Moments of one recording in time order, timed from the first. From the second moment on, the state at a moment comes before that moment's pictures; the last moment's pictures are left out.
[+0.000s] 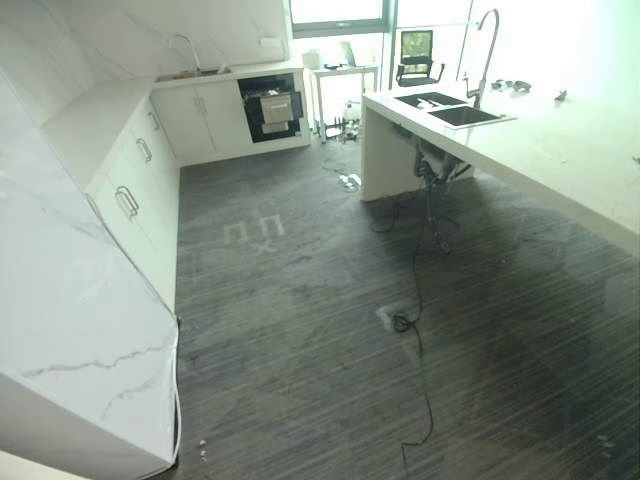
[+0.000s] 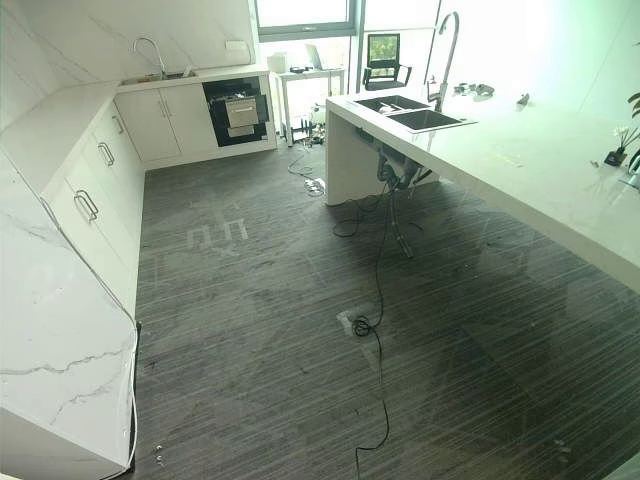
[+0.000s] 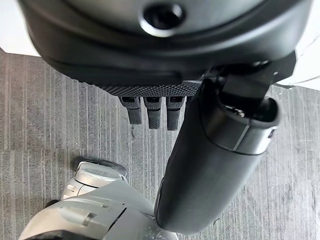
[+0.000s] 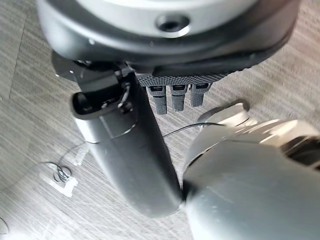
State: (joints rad) left arm 0.09 0.21 -0.07 1.32 -0.50 -0.11 -0.03; right arm 0.04 -0.23 0.00 1.34 0.63 0.05 0.20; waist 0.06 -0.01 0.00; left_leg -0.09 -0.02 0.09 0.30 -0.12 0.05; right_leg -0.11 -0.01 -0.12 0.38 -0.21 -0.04
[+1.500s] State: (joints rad) left arm 0.07 0.19 -0.06 1.00 -0.62 -0.23 -0.05; right arm -0.02 -0.27 0.08 1.01 0.56 -0.09 0.17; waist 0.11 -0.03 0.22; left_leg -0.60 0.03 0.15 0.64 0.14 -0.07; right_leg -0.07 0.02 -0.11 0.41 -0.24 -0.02
